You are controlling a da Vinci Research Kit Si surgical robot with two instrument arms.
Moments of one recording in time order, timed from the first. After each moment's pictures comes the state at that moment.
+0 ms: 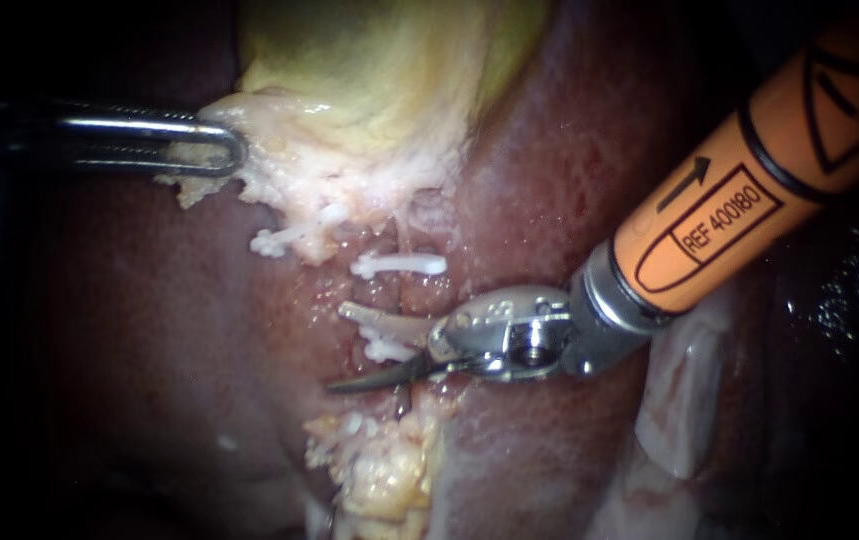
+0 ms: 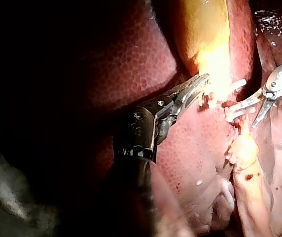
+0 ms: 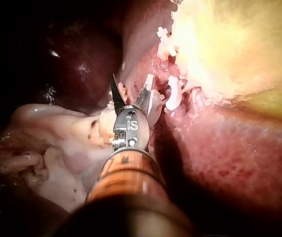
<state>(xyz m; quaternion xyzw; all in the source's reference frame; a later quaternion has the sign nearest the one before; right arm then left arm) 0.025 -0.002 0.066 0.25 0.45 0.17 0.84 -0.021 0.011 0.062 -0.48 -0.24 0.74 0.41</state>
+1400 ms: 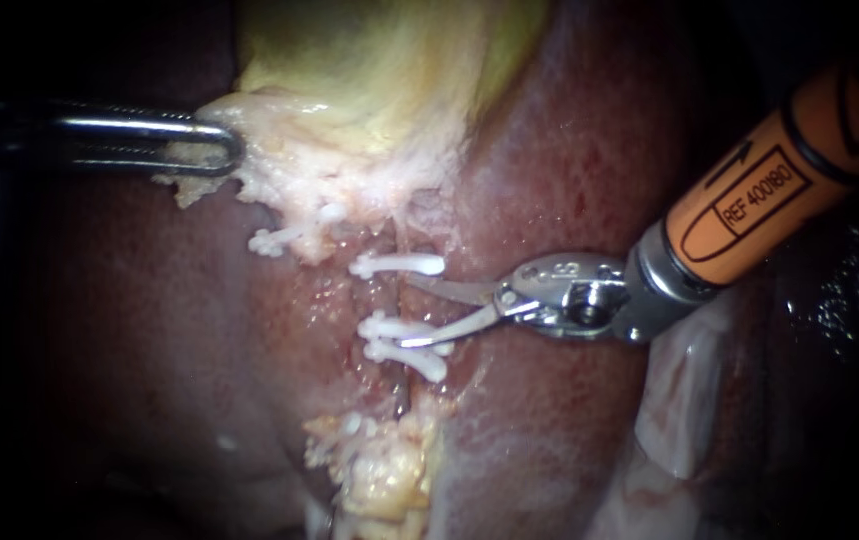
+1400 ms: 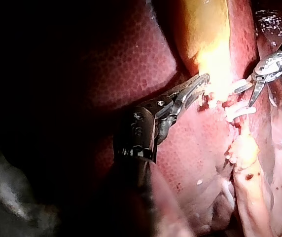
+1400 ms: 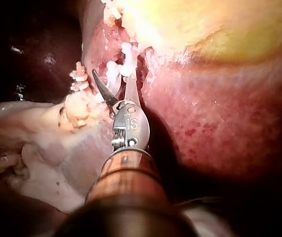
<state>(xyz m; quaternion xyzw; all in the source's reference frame) 0.021 0.001 0.072 0.36 0.50 0.16 0.77 -0.021 0.011 0.062 -0.48 -0.24 0.74 0.40</state>
